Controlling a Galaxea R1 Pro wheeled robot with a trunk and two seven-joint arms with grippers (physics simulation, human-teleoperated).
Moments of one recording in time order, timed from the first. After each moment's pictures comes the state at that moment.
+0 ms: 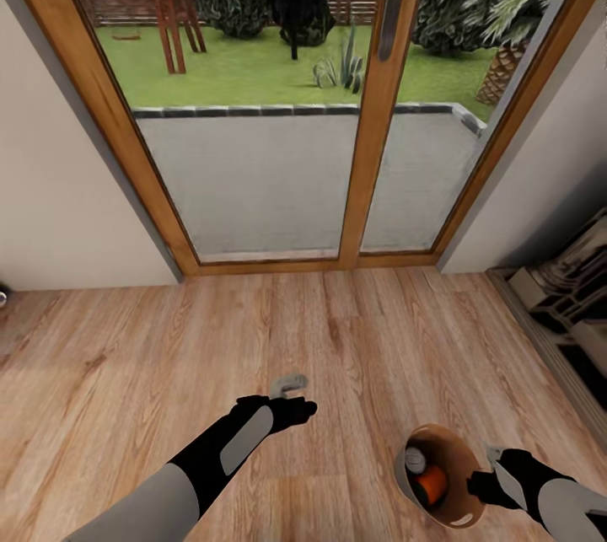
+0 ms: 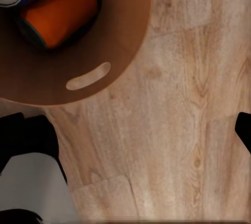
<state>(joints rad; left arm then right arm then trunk) -0.65 -0.09 -0.67 -0.72 0.95 0.45 0.30 -0.73 -0.27 -0.08 -0.02 0.03 0.39 0.02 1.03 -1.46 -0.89</state>
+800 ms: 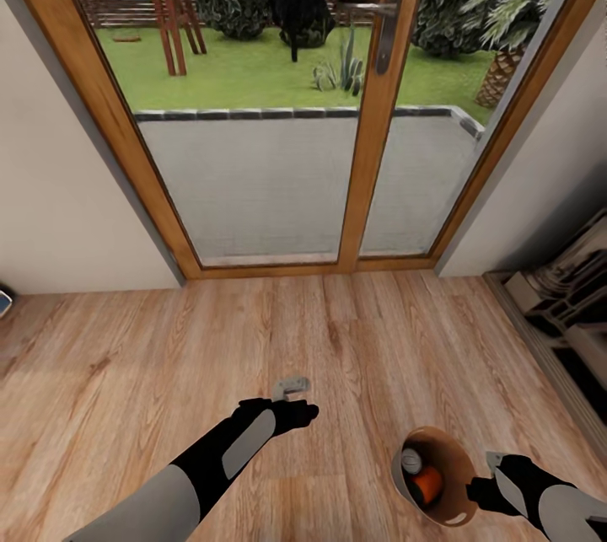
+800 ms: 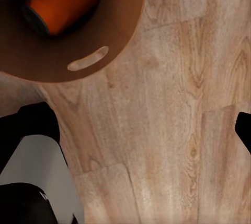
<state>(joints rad) -0.65 -0.10 -0.70 -0.72 0.95 0.44 0.30 -0.71 -0.27 -0.07 -0.03 0.03 0.38 0.02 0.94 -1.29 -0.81</state>
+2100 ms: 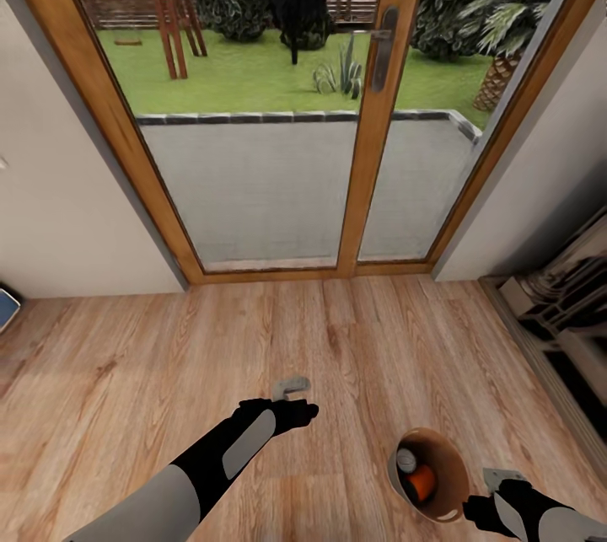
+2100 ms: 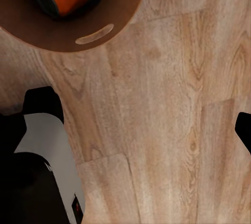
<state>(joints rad) -0.65 -0.10 -0.70 -0.72 0.95 0.43 0.30 -0.66 -0.25 -0.08 0.00 0.03 0.28 0.02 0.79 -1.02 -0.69</state>
